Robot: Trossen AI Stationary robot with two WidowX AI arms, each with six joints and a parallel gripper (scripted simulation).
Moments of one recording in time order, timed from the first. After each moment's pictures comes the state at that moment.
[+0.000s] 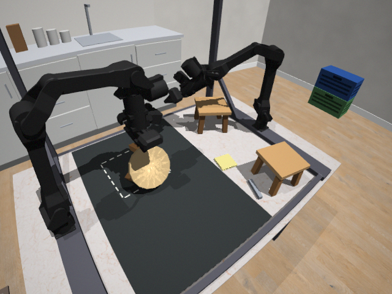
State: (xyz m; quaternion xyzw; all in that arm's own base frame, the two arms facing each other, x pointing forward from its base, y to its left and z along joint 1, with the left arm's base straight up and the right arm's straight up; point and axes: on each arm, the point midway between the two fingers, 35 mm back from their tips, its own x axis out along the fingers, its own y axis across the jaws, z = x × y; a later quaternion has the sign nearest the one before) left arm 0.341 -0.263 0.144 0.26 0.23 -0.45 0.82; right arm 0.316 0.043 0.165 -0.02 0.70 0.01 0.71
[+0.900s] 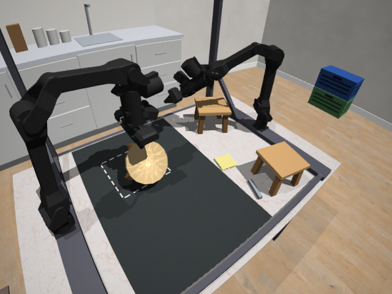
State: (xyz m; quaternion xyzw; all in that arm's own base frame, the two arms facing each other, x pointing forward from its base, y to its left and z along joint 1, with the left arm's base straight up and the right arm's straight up) left arm 0.341 -0.263 0.144 0.26 0.23 -0.45 0.82; right arm 0.315 0.065 0.166 -0.02 0.70 0.02 0.71
